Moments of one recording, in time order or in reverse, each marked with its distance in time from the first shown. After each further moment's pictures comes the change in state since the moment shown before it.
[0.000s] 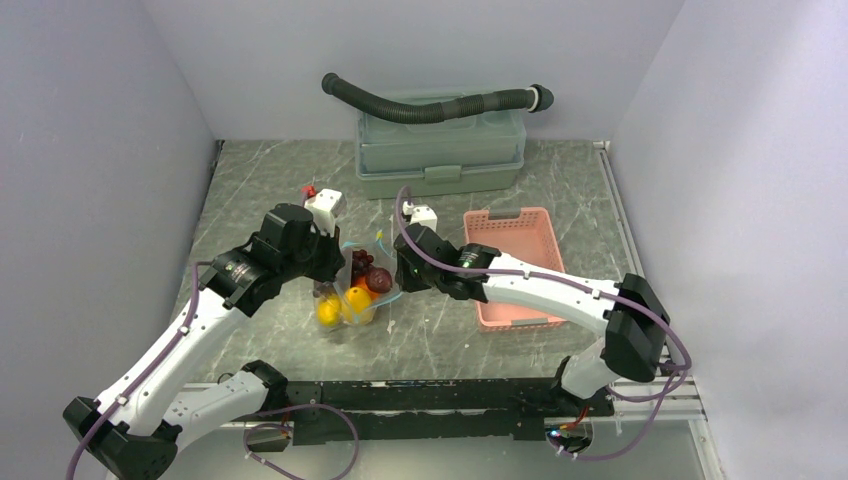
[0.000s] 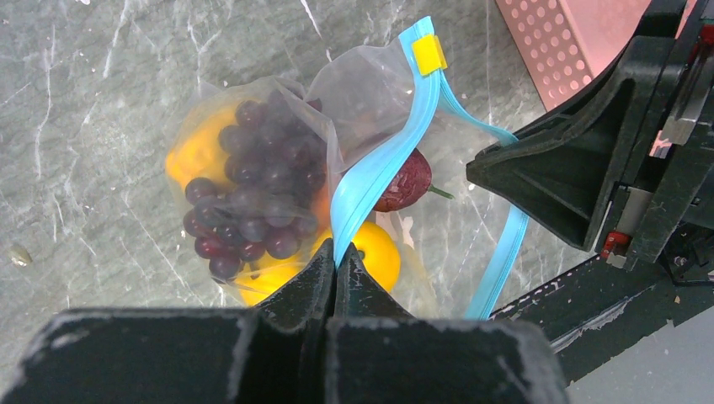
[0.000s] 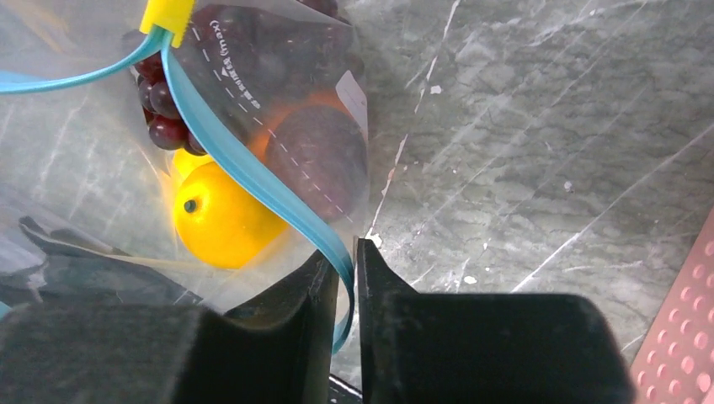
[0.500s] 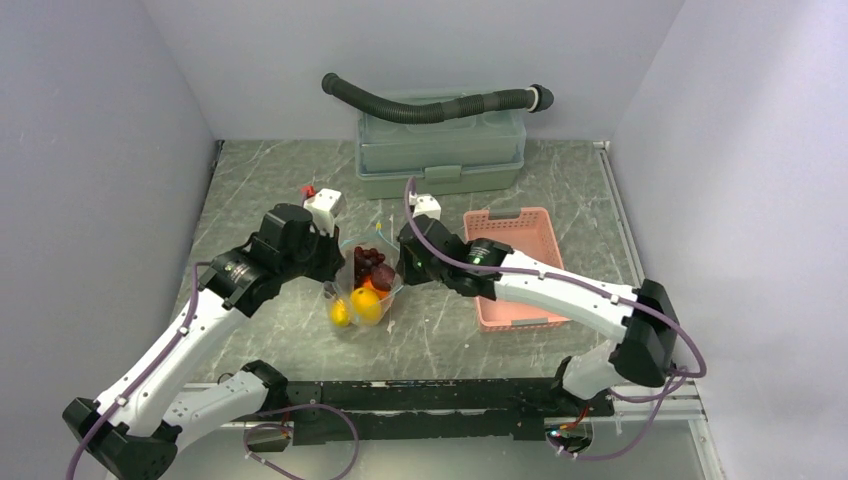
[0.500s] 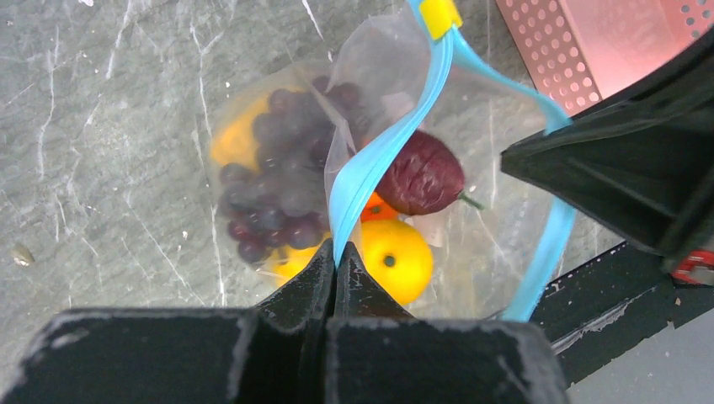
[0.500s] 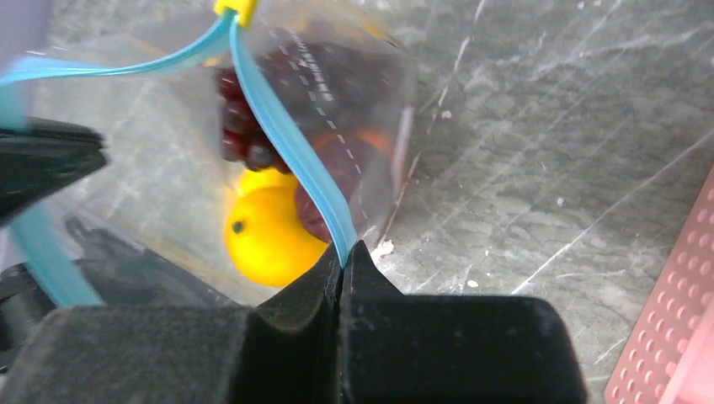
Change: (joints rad) left arm 0.000 -0.002 0.000 0.001 0.000 0.000; right arm 0.000 -0.037 0.043 -0.036 0.015 -0.016
